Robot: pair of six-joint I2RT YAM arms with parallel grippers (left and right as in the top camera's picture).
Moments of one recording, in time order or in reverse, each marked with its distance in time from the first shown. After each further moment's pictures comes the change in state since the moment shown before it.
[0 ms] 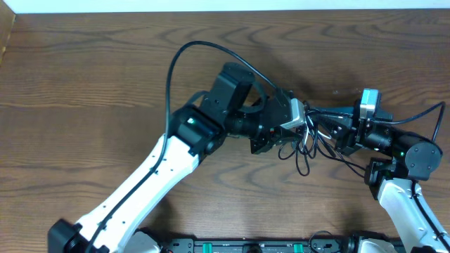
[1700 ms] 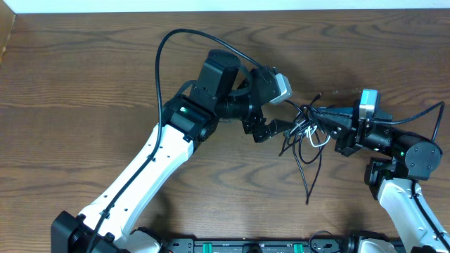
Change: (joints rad) left arm 0.101 0.034 0.000 0.094 -0.100 -0.049; right arm 0.000 0.002 0.000 -0.001 -0.012 0.000
